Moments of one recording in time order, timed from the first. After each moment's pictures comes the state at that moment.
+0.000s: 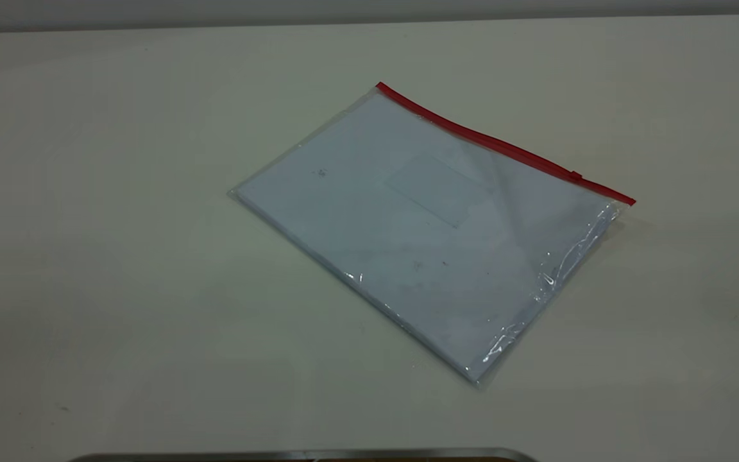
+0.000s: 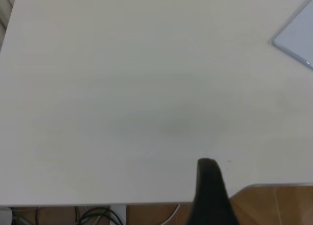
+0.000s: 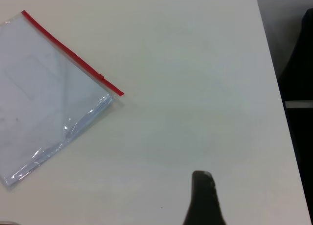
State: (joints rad) left arm 0.05 -0.02 -0.49 -0.04 1.13 0.06; right arm 0.04 -0.02 -0.48 -0.04 1.13 -0.03
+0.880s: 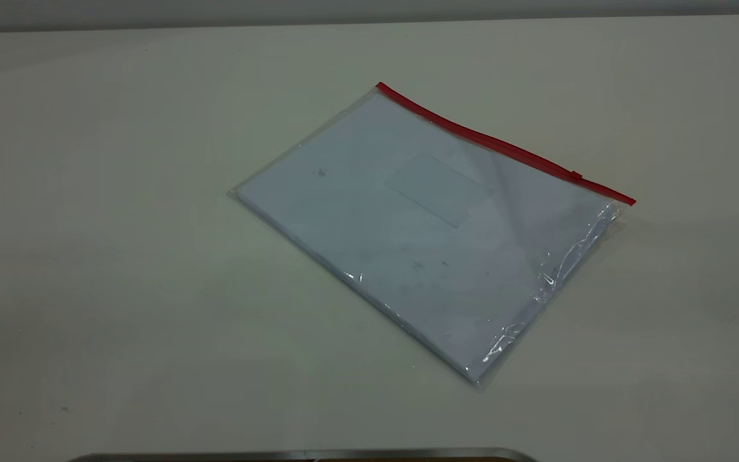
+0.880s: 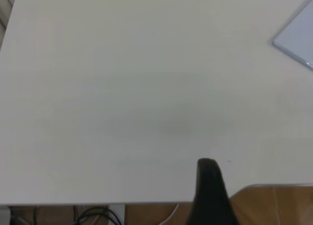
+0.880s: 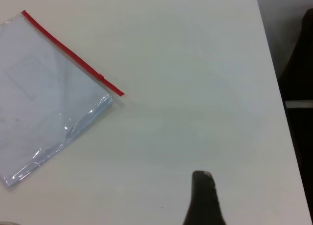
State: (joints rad) left arm 0.05 -0.01 -0.49 -0.04 1.13 0.04; right arm 0.04 -0.02 -0.48 -0.04 1.13 -0.02
